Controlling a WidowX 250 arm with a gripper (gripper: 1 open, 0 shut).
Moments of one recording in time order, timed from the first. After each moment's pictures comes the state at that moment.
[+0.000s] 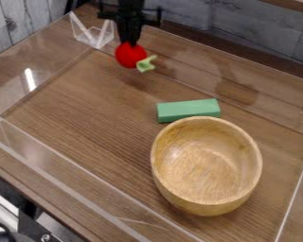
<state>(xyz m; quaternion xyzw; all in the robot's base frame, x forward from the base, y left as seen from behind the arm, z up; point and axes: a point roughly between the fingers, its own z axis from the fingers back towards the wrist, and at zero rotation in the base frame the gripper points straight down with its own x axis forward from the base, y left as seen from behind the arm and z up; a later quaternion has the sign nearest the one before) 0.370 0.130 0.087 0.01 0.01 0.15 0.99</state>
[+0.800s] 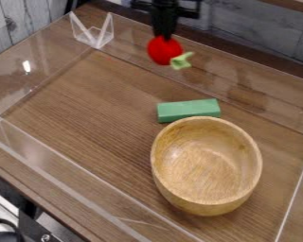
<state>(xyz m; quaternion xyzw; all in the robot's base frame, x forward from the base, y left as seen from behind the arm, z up) 0.368 0.049 0.114 0.00 0.00 0.09 1.00</state>
